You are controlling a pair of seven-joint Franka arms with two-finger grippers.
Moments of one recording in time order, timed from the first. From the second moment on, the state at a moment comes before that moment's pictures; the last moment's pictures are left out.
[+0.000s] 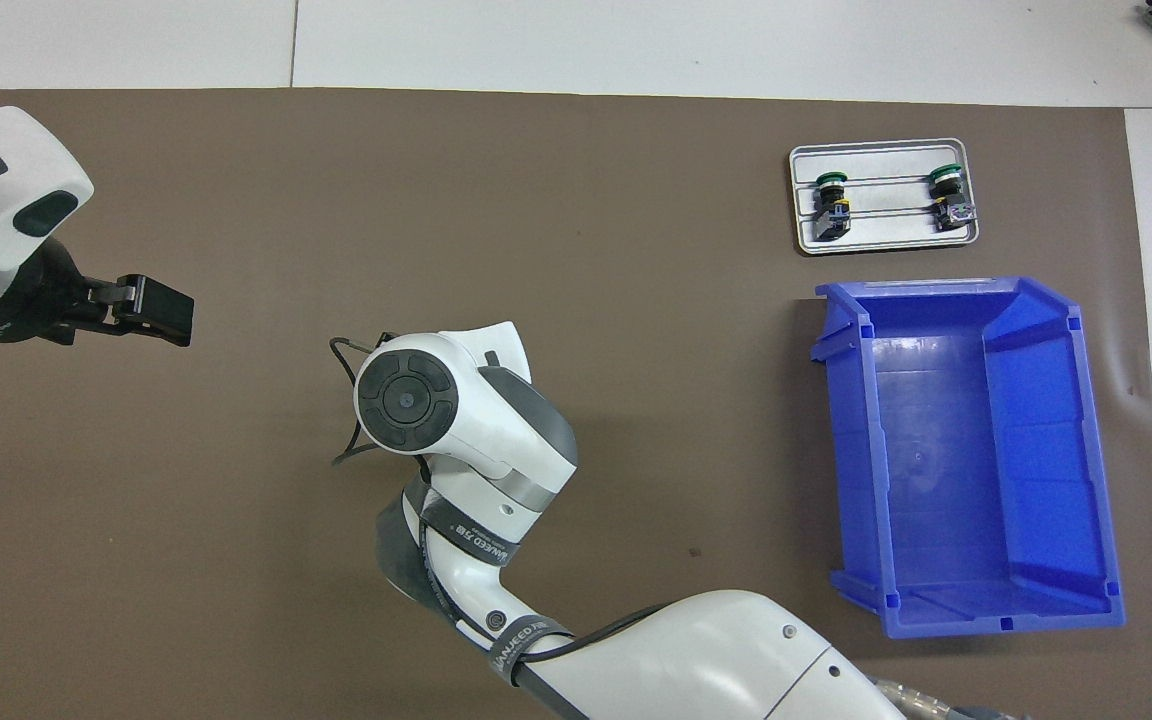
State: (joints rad) left arm -0.06 0.03 -0.11 -1.57 0.00 1.54 -0.10; right arm 0.71 0.70 0.09 -1.34 -0.18 2.23 1.37
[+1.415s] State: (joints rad) left arm -0.06 0.03 -0.11 -1.57 0.00 1.54 -0.09; right arm 0.73 0.70 0.09 -1.34 -0.18 2.25 1.37
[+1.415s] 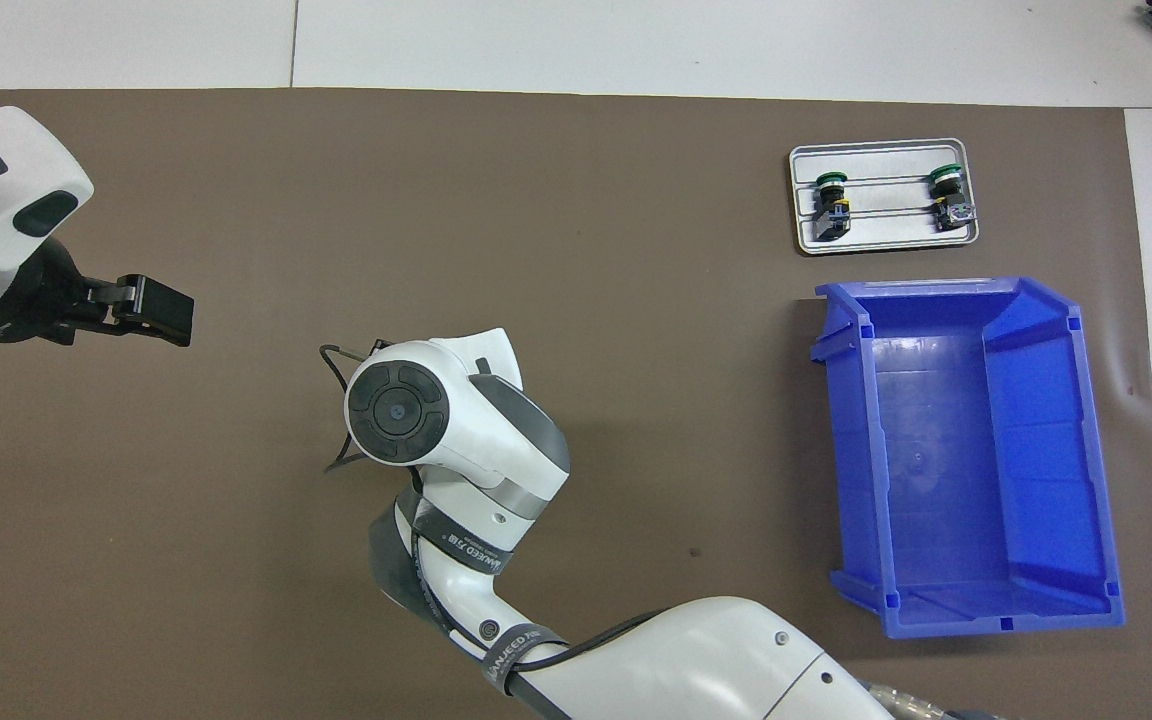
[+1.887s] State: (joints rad) left arm -0.06 0.03 -0.11 -1.57 0.00 1.54 -0.09; right arm 0.69 0.66 0.09 -1.33 -0.18 2.23 1.37
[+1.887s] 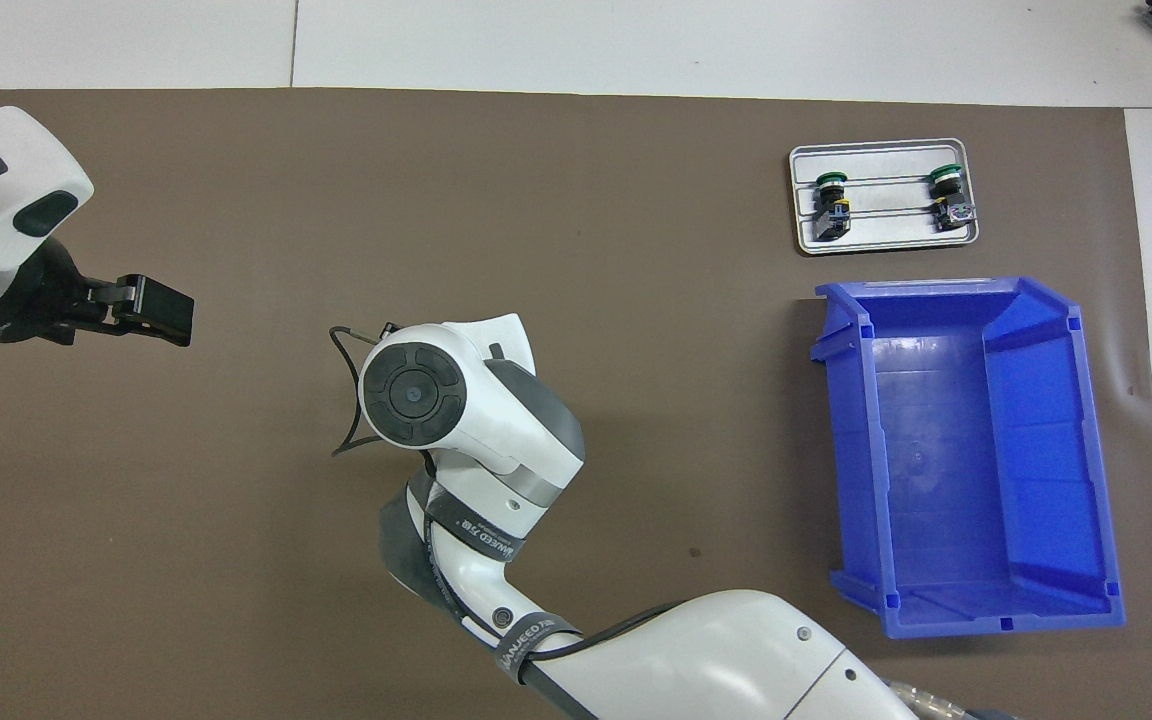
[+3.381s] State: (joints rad) left arm -0.06 0.03 -0.11 -1.57 0.00 1.54 -0.09; right arm 0.03 -0.03 0.08 -1.86 0.00 1.92 0.05
